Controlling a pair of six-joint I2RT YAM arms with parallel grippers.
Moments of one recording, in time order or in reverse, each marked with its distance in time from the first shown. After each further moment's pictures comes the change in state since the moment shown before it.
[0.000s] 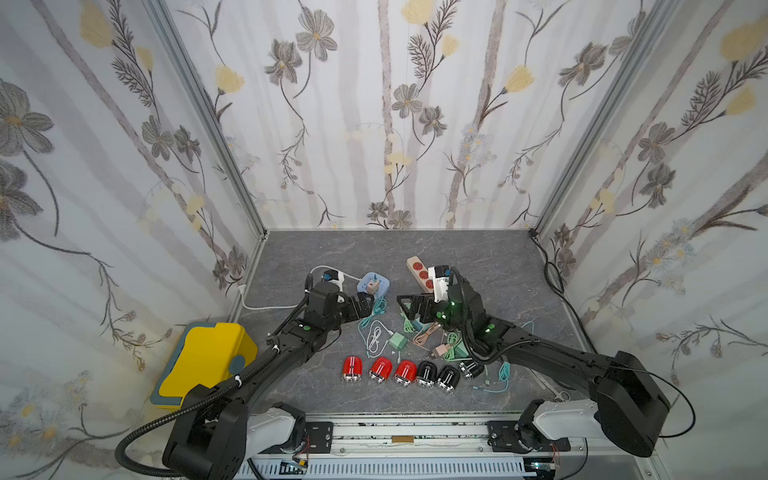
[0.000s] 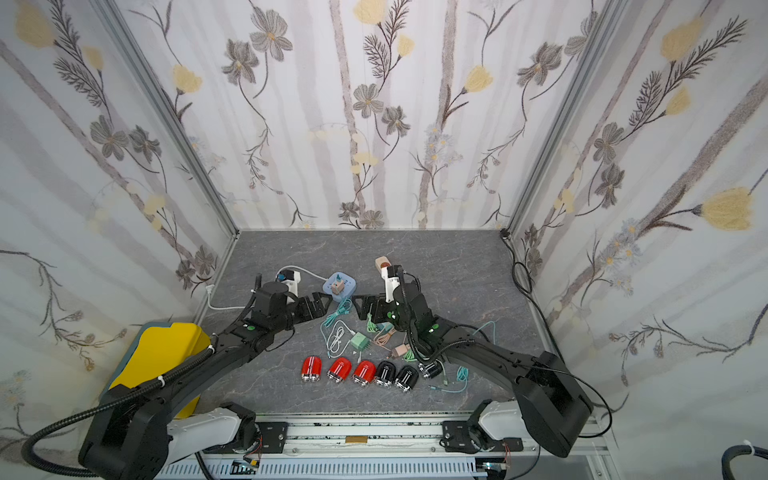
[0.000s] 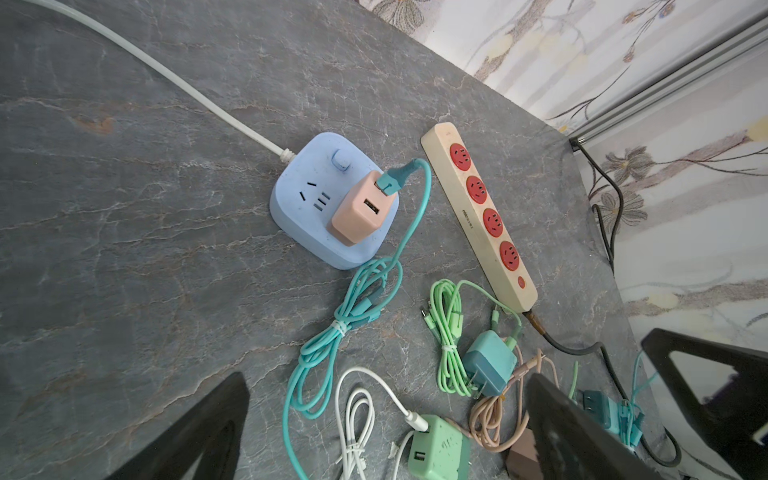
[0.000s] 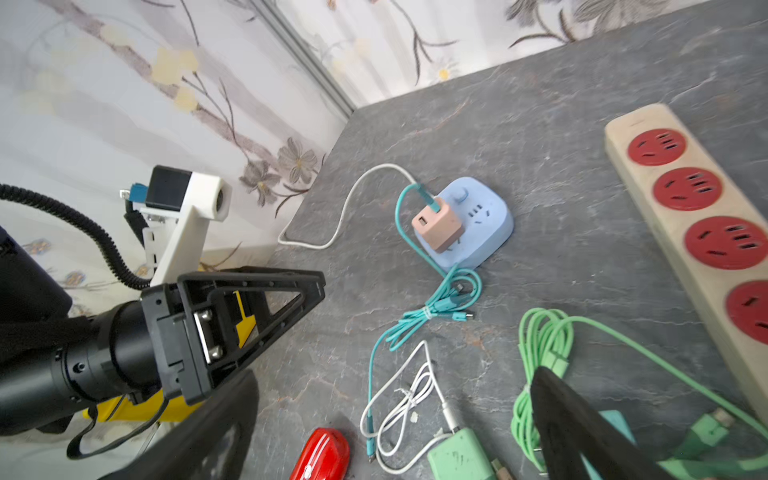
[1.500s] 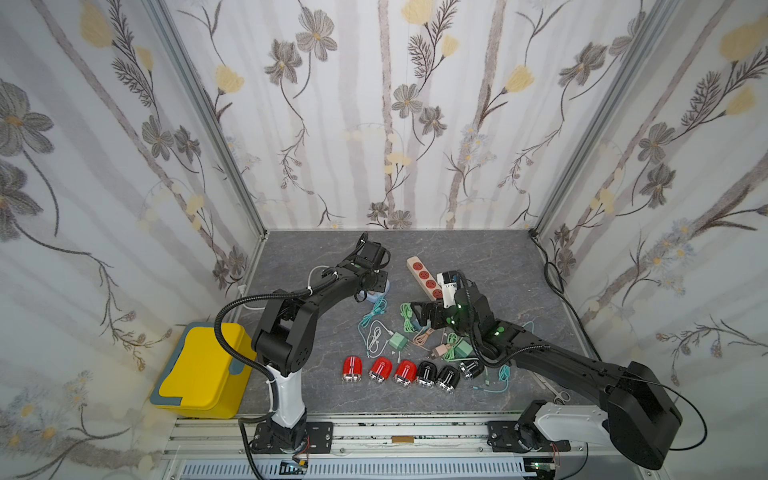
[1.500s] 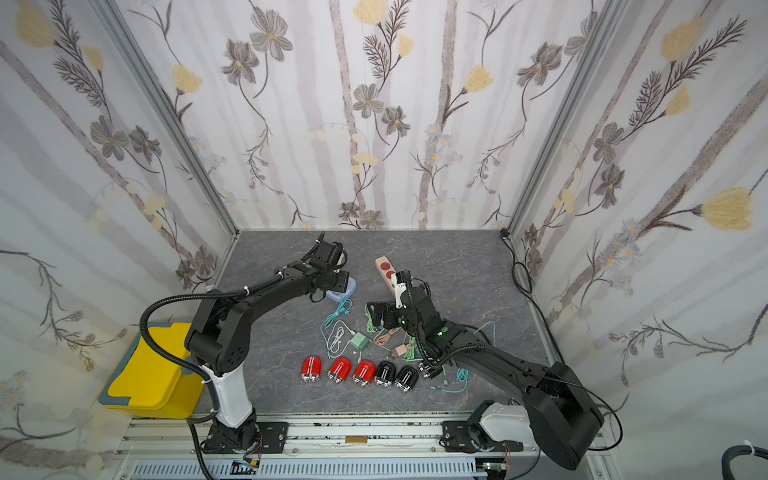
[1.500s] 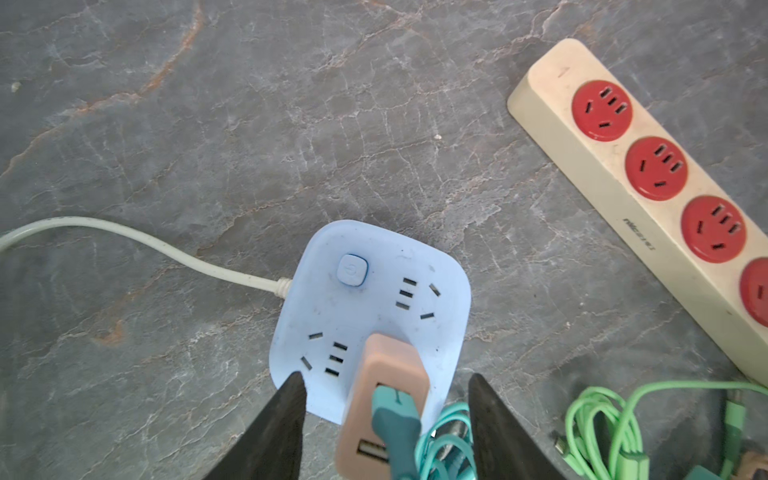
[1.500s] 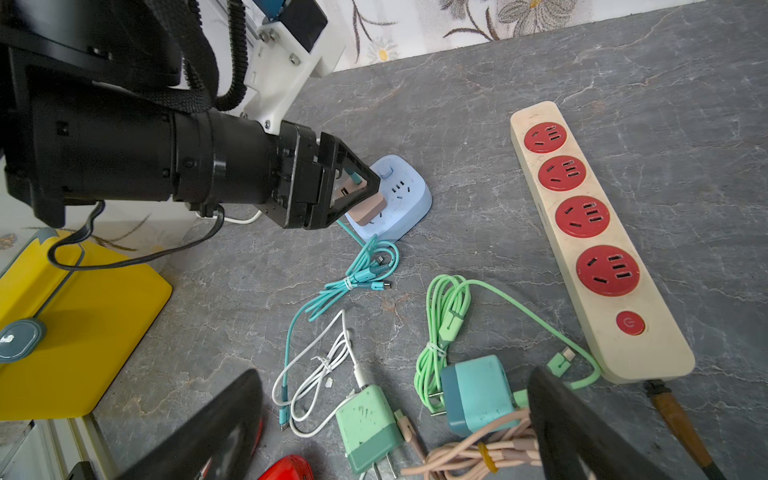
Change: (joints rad) left arm -0.095 0.700 0.740 -0.416 -0.274 0.401; right arm -0.041 -0.054 -0.038 -0.139 0.050 -0.121
